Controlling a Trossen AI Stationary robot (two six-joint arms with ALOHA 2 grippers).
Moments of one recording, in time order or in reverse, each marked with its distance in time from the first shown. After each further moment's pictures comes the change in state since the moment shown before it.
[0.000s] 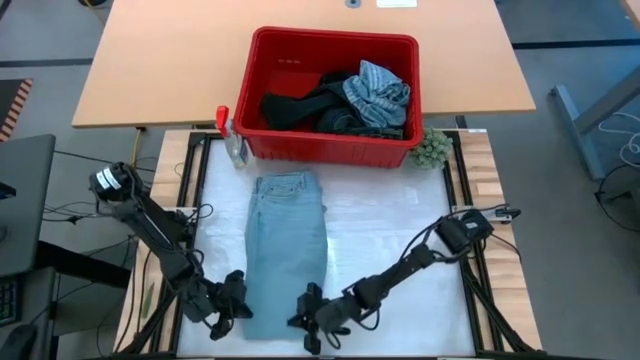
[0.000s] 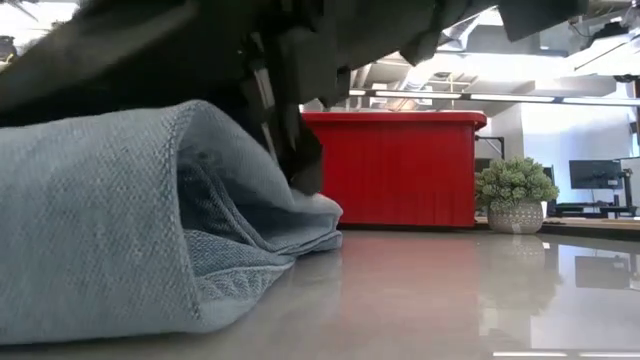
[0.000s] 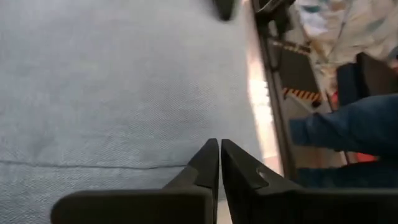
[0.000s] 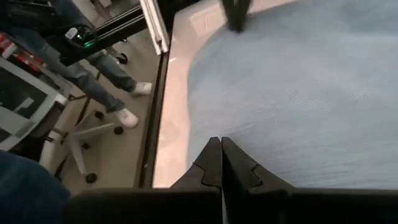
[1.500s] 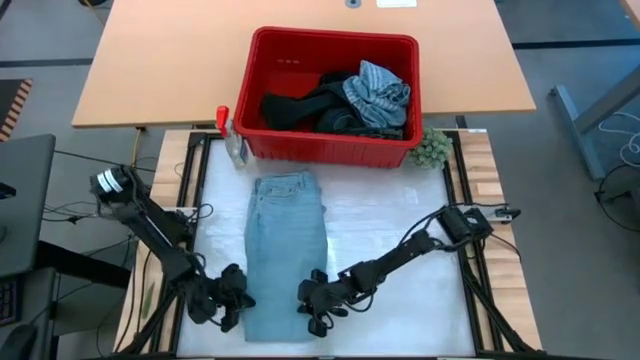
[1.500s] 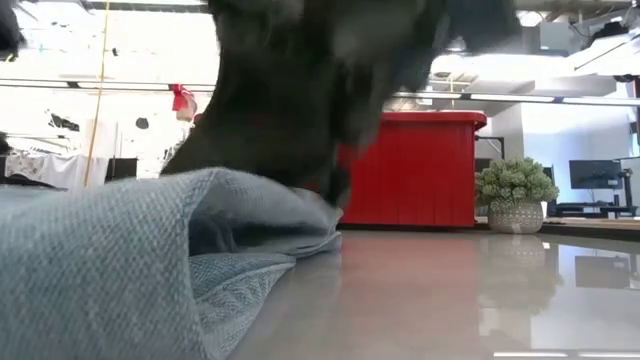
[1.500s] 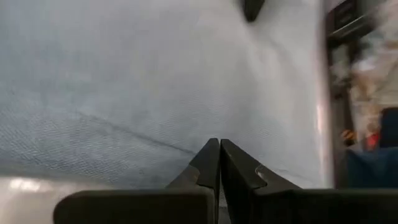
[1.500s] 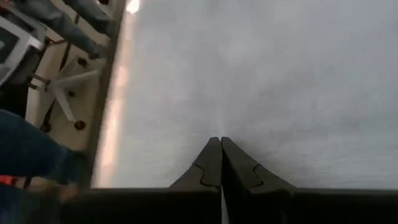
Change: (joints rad) left arm -0.004 0.000 -0.001 -0.104 -0.149 -0.196; right arm -0.086 -0.092 -0.056 -0.234 -0.191 -0.053
